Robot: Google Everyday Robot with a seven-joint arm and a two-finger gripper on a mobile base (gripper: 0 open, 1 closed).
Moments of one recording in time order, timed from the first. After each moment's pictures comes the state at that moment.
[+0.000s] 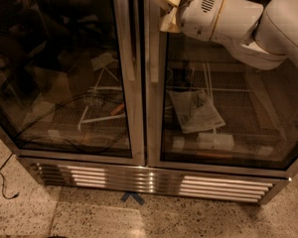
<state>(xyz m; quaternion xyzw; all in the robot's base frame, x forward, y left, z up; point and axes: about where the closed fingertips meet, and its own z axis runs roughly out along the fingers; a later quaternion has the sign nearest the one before) 0.589 -0.002 1.080 -0.64 -0.13 -0.41 0.64</state>
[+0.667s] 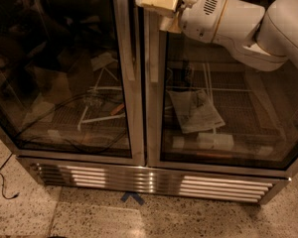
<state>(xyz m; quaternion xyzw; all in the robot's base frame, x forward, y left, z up) 0.591 -0.008 1.075 -0.64 -0.13 -0.40 0.64</state>
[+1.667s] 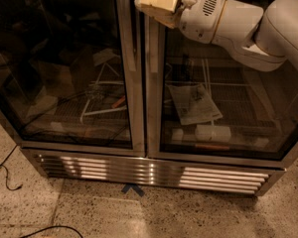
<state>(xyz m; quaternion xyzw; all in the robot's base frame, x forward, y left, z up) 0.591 -0.009 1.073 -0.64 -0.13 -0.40 0.64</state>
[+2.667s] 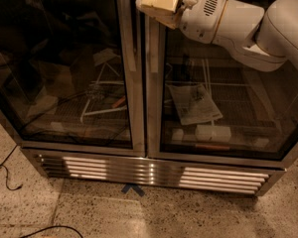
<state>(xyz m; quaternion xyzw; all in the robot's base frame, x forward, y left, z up) 0.591 -0.009 1.073 -0.64 -0.13 -0.40 0.64</state>
